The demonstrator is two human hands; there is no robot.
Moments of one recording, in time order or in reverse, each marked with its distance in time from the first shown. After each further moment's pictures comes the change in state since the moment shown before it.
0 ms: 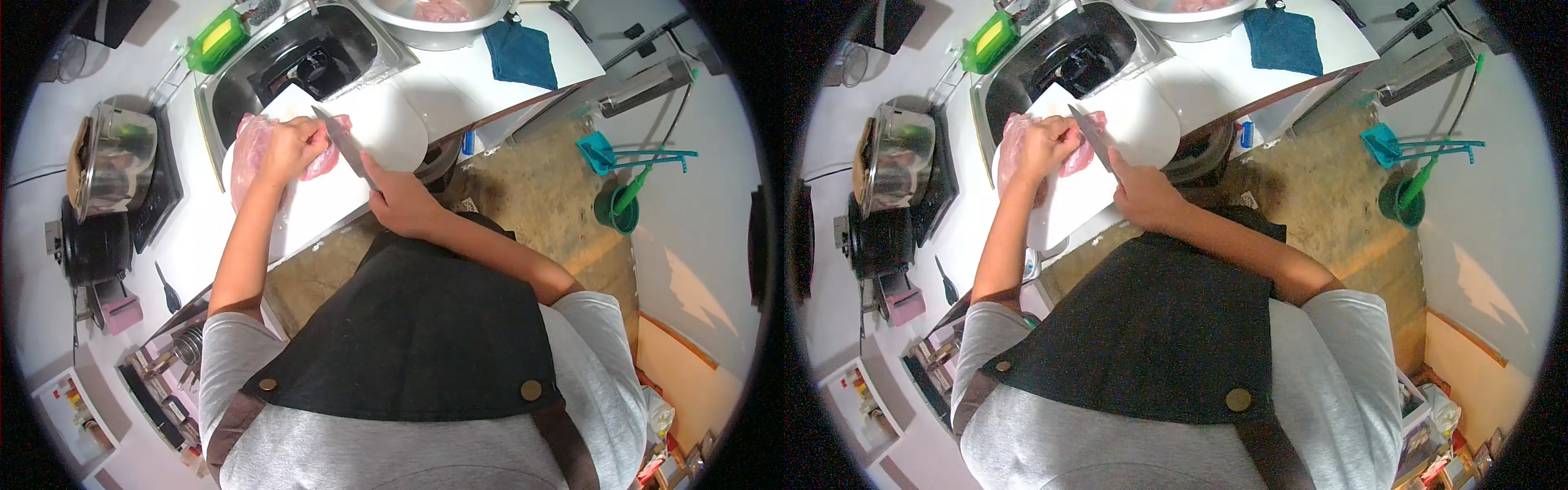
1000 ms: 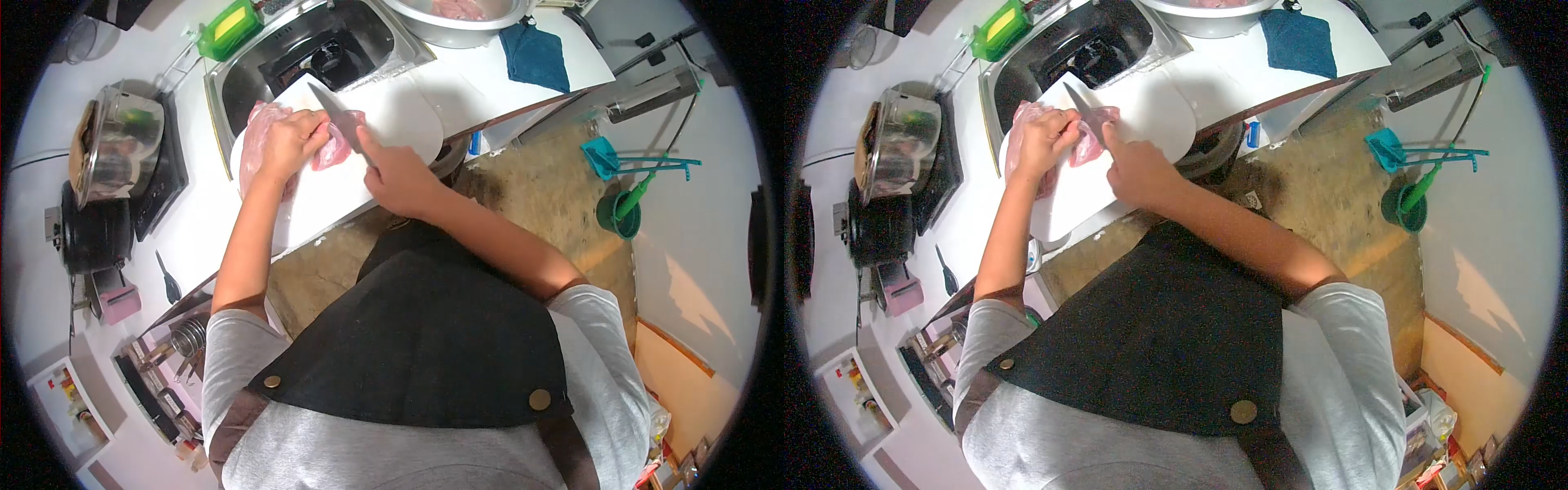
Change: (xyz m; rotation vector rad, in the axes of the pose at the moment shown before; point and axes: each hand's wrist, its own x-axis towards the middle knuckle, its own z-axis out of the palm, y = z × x) left_hand -0.016 -0.008 -0.015 0.011 0.100 0.104; right_hand 0.025 -0.021 0.000 -0.116 0.040 -0.049
